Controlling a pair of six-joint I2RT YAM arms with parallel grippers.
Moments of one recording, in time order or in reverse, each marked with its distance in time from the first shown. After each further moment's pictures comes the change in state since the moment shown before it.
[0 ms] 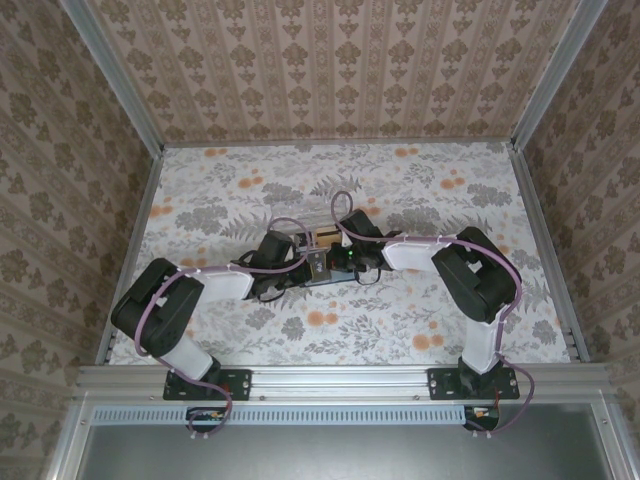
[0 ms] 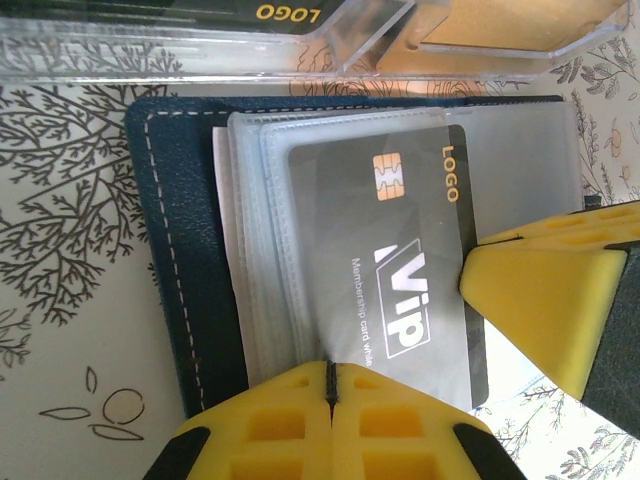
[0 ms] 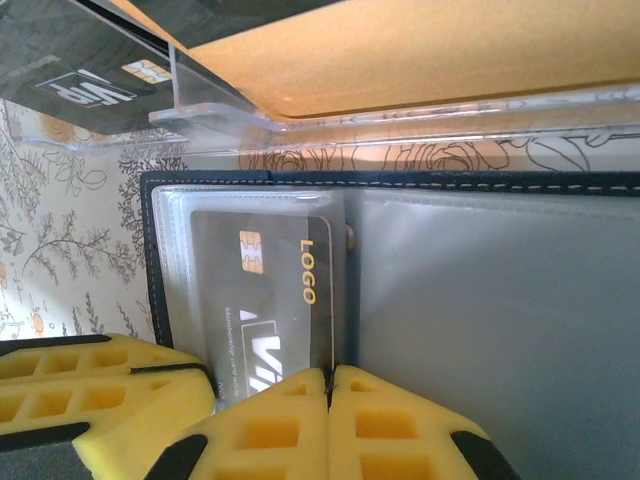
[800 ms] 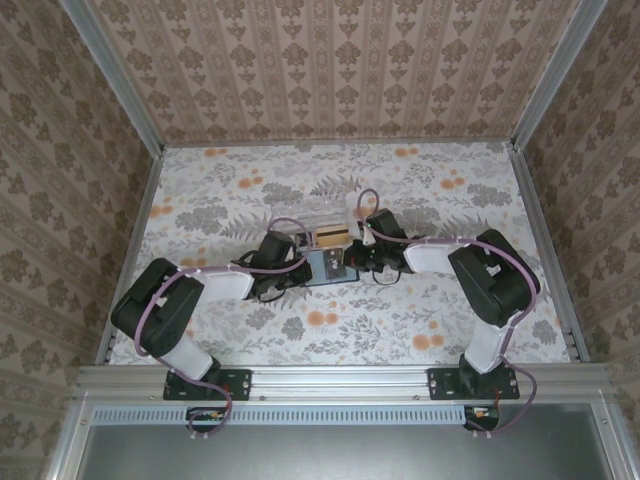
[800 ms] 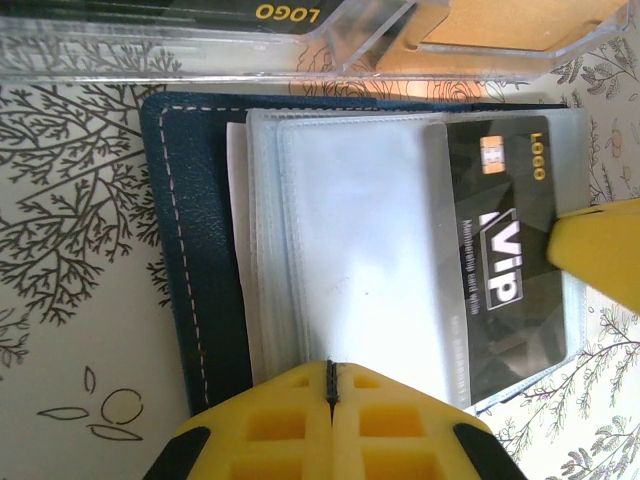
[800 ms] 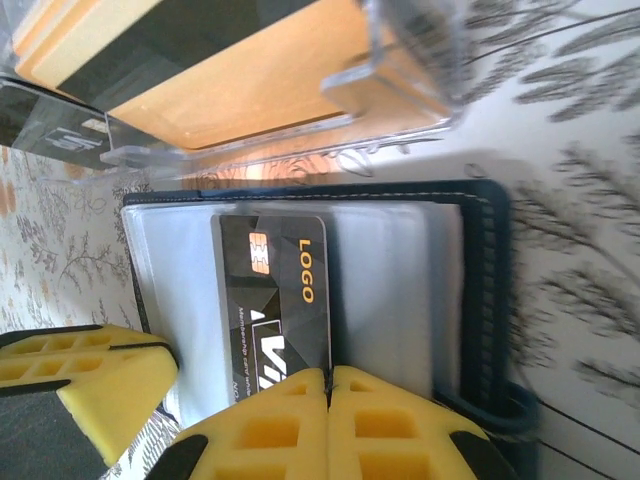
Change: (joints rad) left arm 0.001 0.000 0.000 -0.003 -0.008 -0.001; right arm -0.141 -0.095 -0.167 0.117 -0.105 0.022
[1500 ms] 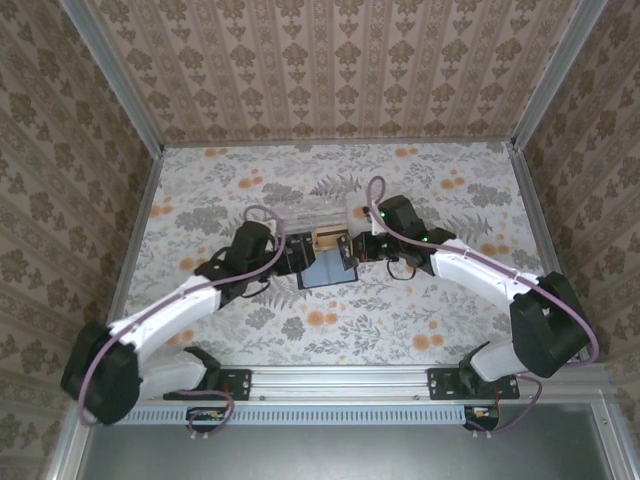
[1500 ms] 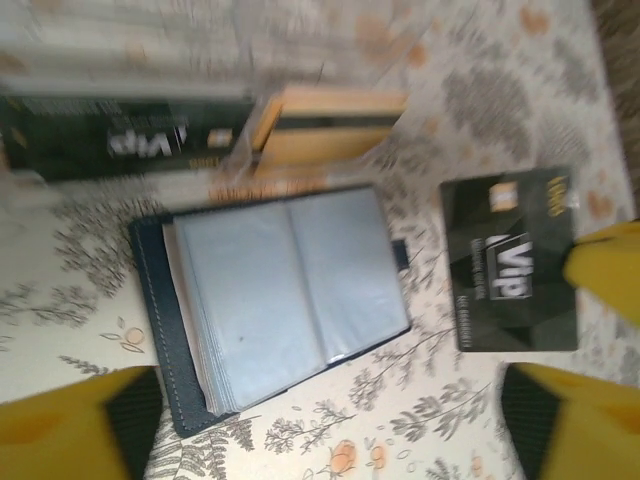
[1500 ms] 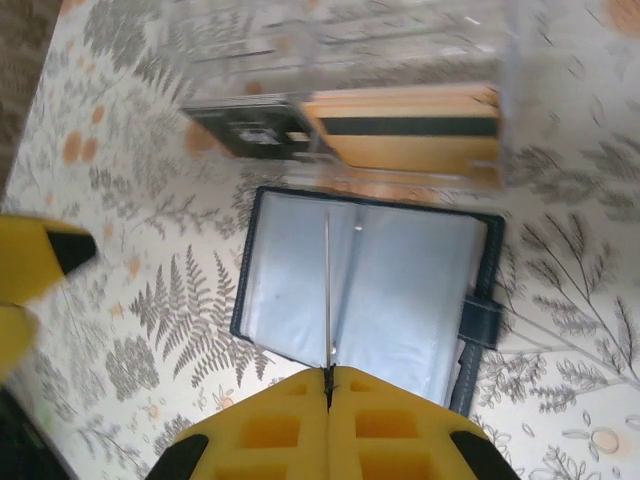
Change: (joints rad) left arm 0.015 -0.469 0.048 -0.310 -0.063 0.032; right arm 0.067 -0.349 0.090 -0.344 0.131 -0.292
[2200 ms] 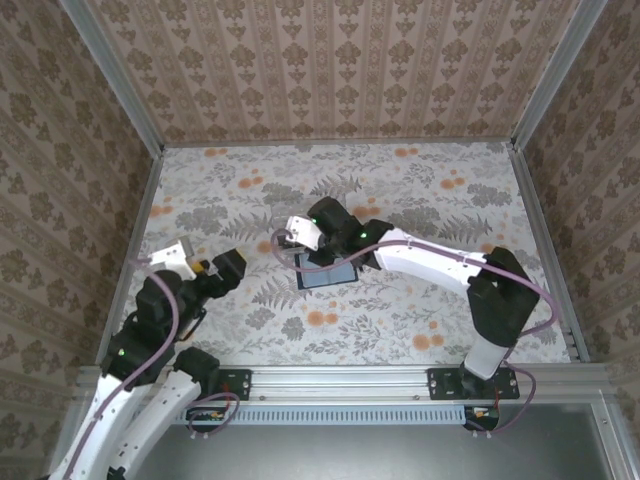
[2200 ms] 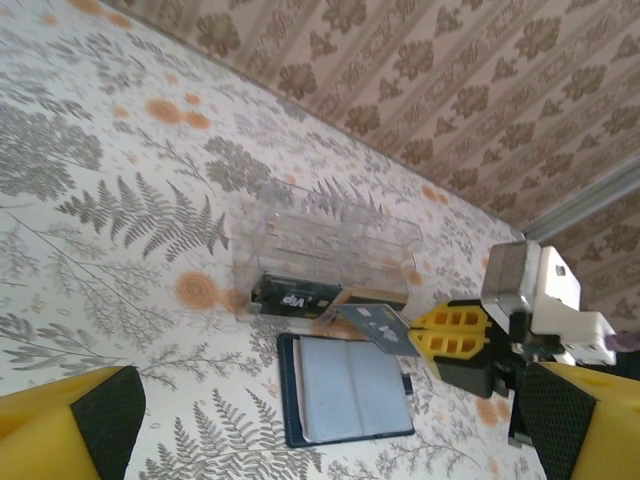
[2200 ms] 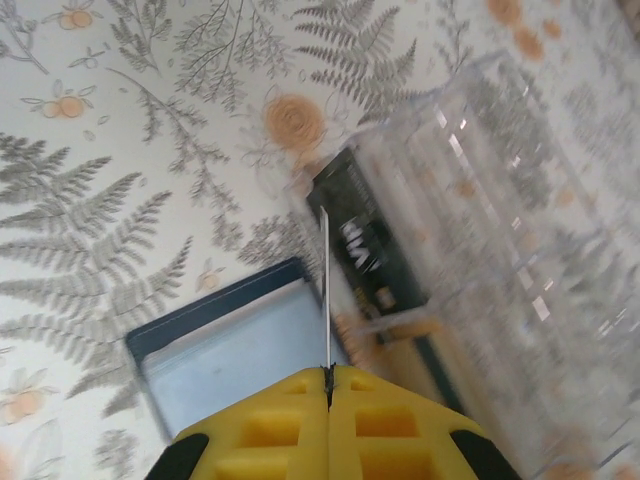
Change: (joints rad) left arm 0.110 -0.797 0.041 -0.494 -0.303 -0.001; right arm 0.275 0.303 0.389 -0.094 0.319 -0.975
